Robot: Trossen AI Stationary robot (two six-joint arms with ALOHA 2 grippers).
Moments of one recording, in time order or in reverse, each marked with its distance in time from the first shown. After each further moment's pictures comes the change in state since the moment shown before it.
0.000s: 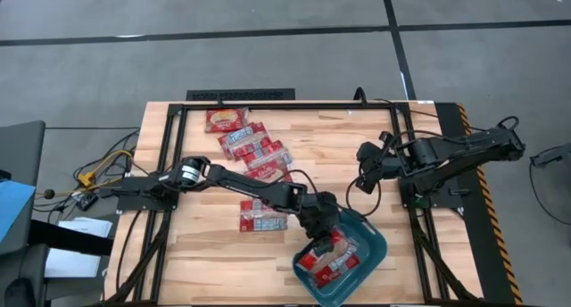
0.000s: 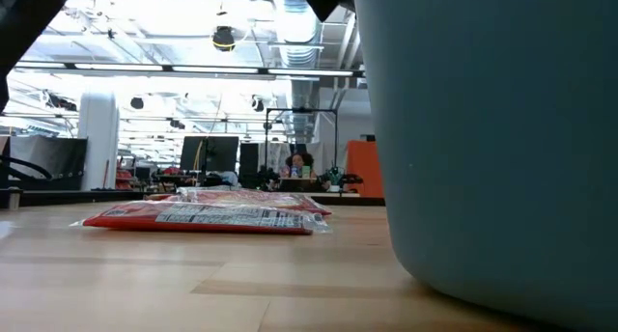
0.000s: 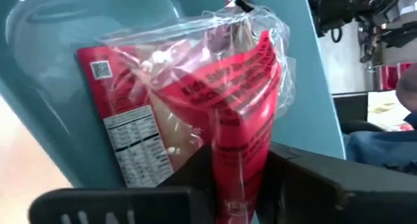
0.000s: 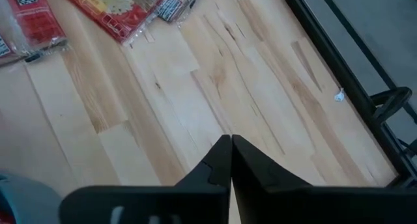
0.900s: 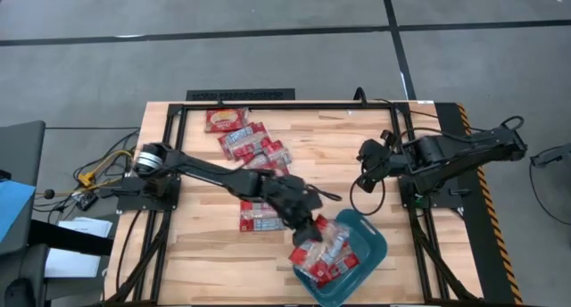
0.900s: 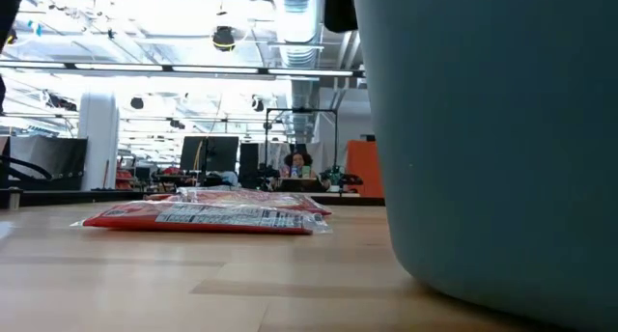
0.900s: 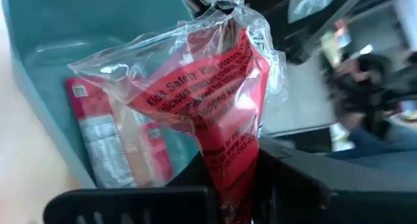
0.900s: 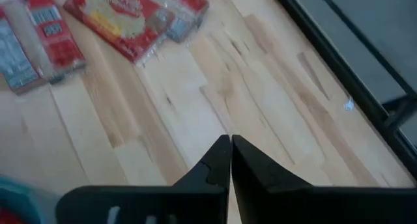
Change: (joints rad) left arm 0.001 -0.358 -0.285 0.137 -0.068 -0.054; right arm -0.001 -0.046 -0.001 0.033 -0.002 0.008
